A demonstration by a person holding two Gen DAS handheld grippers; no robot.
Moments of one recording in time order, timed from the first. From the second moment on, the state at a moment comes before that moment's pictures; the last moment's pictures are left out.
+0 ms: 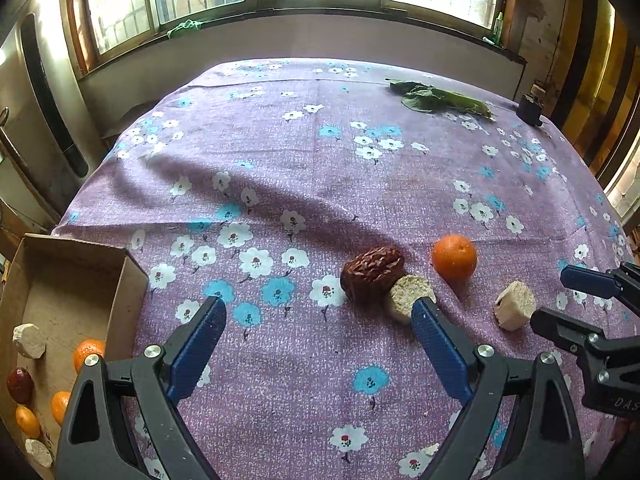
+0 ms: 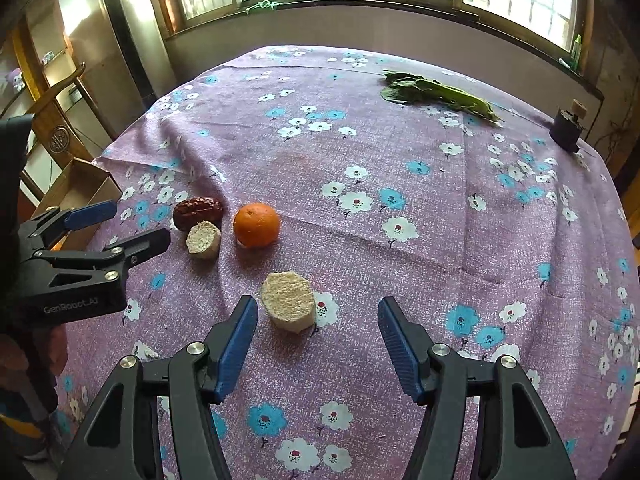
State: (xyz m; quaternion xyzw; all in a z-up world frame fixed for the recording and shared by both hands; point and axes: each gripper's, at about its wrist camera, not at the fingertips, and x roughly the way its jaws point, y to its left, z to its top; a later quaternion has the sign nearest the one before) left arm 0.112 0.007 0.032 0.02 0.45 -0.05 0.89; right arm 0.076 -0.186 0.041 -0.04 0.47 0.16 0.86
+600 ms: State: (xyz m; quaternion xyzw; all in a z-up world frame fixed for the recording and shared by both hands) left arm 0.146 -0.001 0.019 -0.01 0.46 -0.09 0.88; right arm 0.084 -0.174 0.029 -0.06 0.49 0.18 0.85
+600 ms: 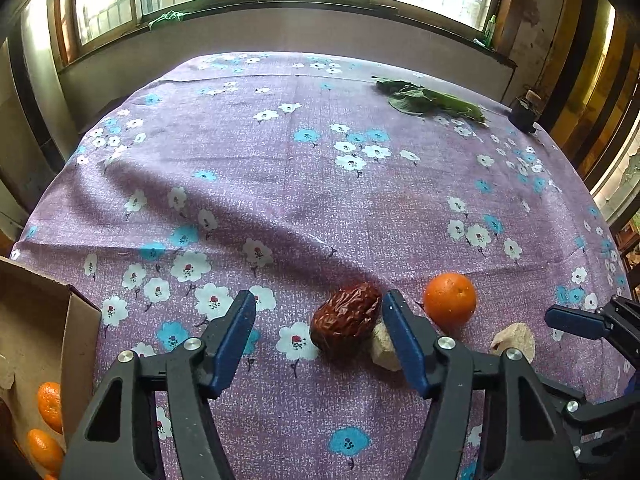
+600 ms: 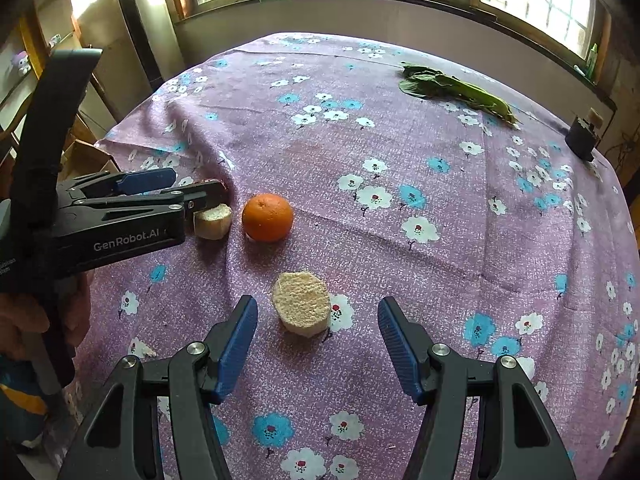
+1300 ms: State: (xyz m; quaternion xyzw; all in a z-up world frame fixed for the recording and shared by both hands) left arm 0.143 0.000 0.025 0.00 0.48 -0.13 0.87; right arm 0.082 -0.178 0.031 -0.05 0.49 0.18 0.85
